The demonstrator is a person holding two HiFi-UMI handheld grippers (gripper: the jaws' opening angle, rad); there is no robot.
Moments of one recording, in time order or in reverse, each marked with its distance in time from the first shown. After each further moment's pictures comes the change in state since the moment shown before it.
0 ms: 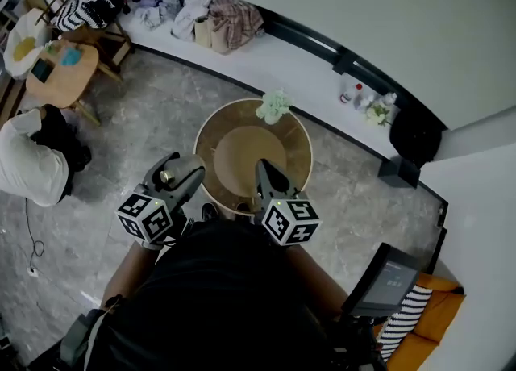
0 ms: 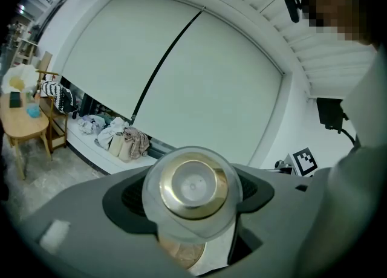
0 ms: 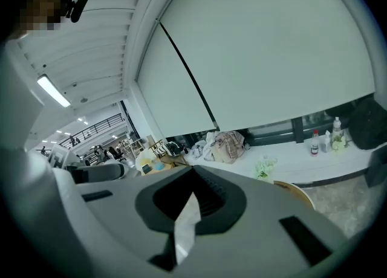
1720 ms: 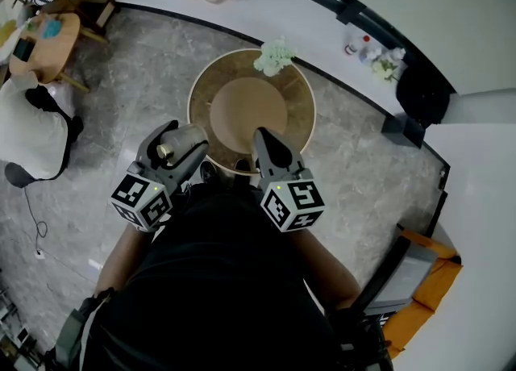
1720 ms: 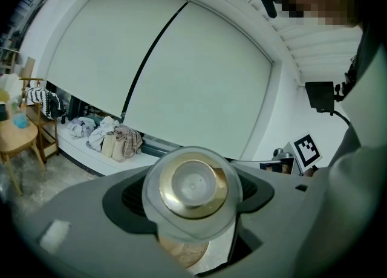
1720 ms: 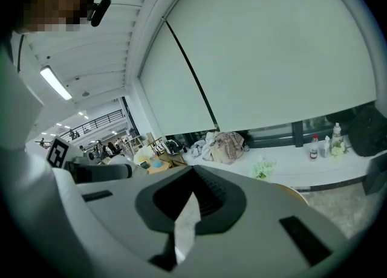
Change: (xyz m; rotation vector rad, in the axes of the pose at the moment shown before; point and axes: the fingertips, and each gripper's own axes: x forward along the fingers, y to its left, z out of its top) left arm 0.024 -0.004 -0.017 0.094 0.070 -0.060; right arm 0.009 0.000 -0.009 -0.050 -0.001 -0.015
